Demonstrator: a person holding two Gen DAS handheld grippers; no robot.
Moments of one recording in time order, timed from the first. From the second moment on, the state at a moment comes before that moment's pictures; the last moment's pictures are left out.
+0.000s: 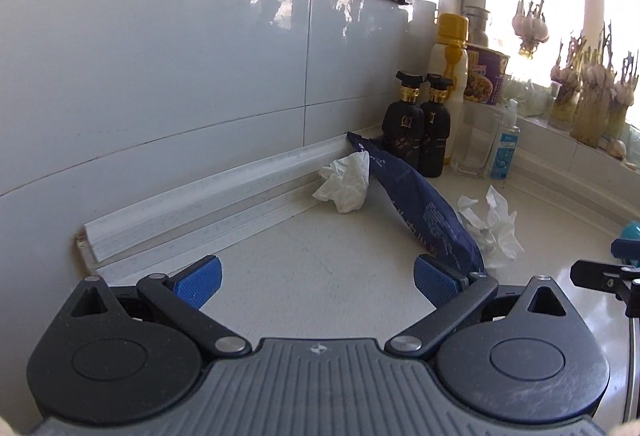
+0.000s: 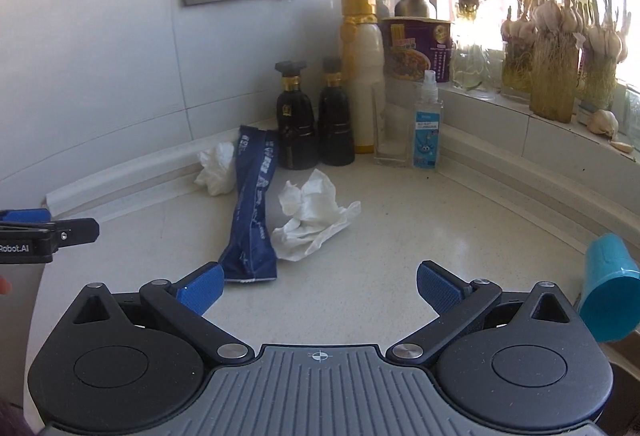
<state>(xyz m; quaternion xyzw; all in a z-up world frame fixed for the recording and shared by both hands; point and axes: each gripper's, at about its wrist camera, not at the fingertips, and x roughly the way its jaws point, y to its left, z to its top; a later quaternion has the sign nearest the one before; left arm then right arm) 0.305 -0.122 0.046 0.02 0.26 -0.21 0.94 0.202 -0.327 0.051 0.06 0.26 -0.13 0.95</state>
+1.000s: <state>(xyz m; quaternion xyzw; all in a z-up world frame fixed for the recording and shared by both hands) 0.425 -0.213 0.009 0.09 0.27 -0.21 0.93 0.310 -0.362 0.007 0.10 0.30 -0.15 0.94</state>
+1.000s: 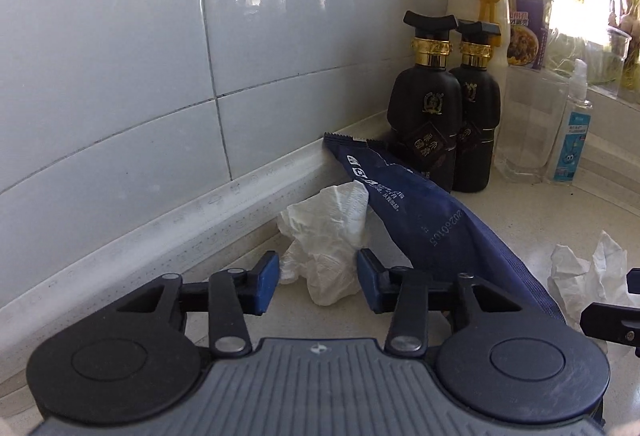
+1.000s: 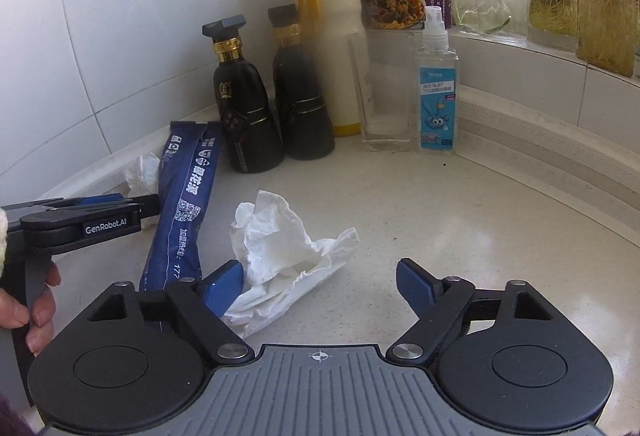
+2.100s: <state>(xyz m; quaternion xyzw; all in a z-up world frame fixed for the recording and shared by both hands) 0.358 -0.195 0.040 0.13 0.31 -0.19 0.92 0.260 -0.342 0.044 0.12 0.29 -0.13 0.94</state>
